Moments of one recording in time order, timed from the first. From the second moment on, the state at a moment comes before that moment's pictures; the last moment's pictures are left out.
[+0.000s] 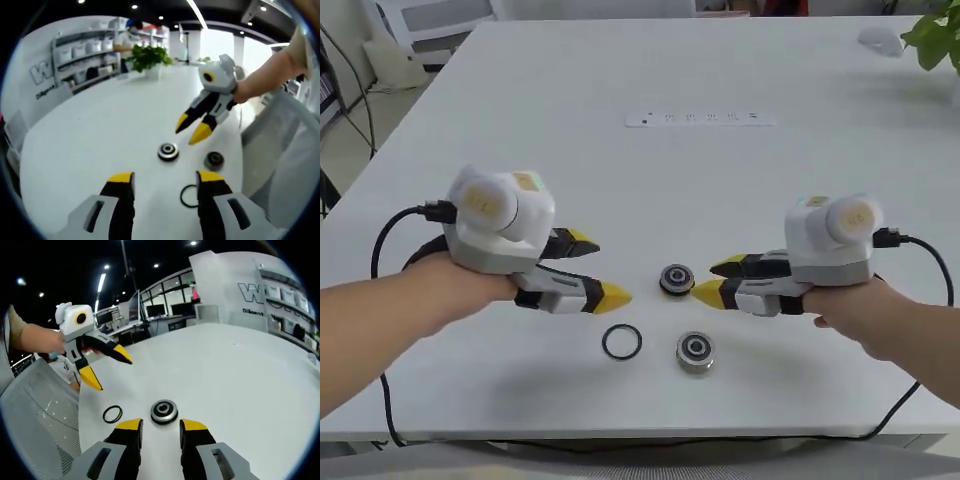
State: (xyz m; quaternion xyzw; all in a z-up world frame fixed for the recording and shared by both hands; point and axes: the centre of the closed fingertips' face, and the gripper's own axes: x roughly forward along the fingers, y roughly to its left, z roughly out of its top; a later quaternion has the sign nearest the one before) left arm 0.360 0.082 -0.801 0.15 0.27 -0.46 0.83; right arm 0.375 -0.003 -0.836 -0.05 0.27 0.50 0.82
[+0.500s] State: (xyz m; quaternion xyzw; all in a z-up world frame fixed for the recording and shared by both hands) left arm 0.368 0.067 -0.812 0.15 0.28 -0.47 0.83; right arm 0.381 0.000 -0.850 -0.07 0.27 0.51 0.82
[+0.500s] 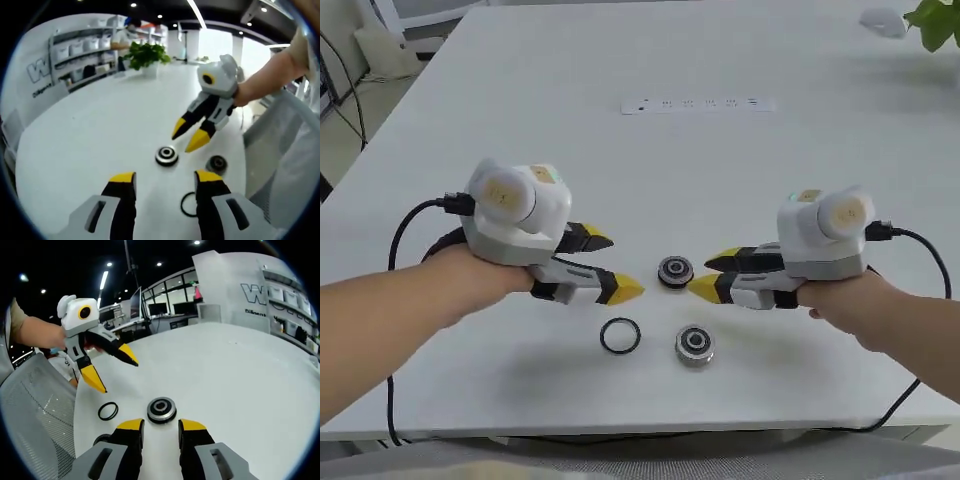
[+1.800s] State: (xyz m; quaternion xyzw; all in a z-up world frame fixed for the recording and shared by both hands) left arm 0.392 0.026 -0.831 0.14 0.28 -0.49 0.81; right arm 0.381 0.010 -0.859 -0.06 0.27 0.52 0.81
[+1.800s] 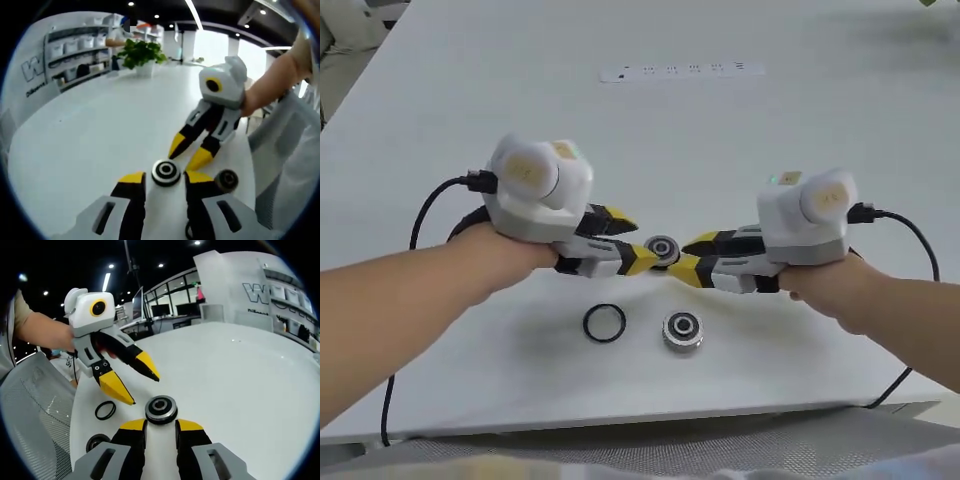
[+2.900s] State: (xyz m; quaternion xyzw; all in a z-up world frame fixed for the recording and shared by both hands) left arm 0.395 0.012 -0.847 0.17 0.28 -0.50 0.80; right arm 0.382 0.013 -0.860 -0.04 0.26 0.52 0.81
